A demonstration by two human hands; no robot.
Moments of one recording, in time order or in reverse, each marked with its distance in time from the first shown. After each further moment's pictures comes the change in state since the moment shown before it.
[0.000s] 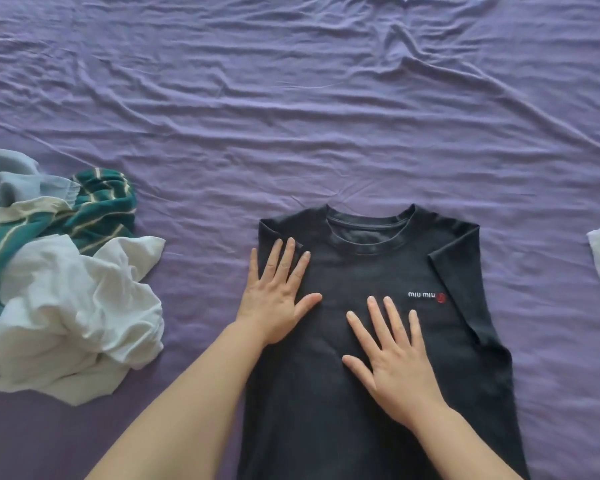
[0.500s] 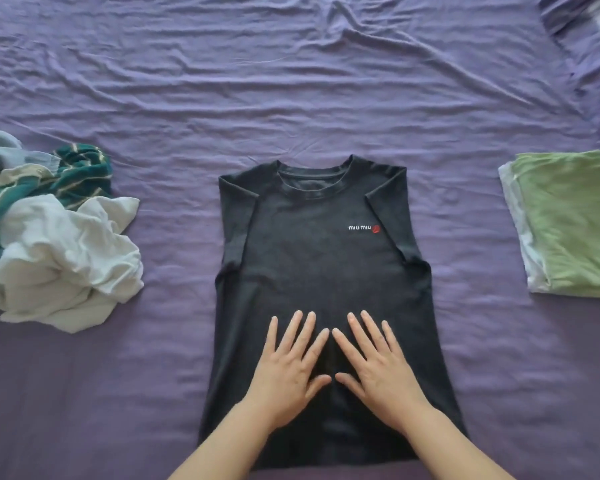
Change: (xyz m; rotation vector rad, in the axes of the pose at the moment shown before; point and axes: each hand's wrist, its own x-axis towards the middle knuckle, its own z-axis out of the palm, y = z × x) left_hand -0.188 0.136 -0.002 -0.044 -0.076 0.275; right_hand -0.147 0.017 0.012 0.057 -0.096 -0.098
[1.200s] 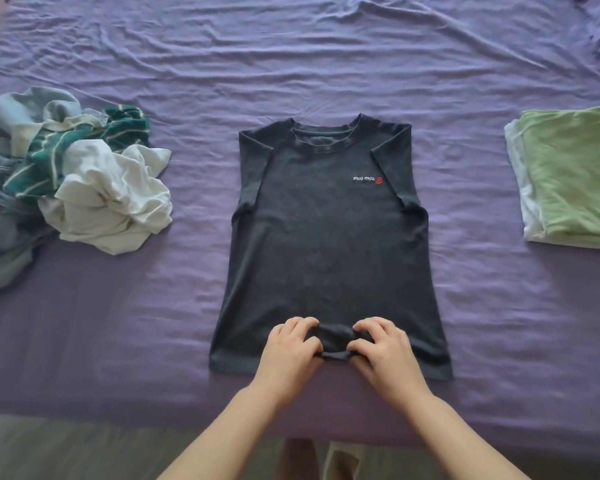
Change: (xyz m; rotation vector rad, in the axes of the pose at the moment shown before) left_hand -0.078 0.069 0.011 -0.279 0.118 -0.115; right_hand -0.090 -0.018 0.028 0.363 0.138 -0.008
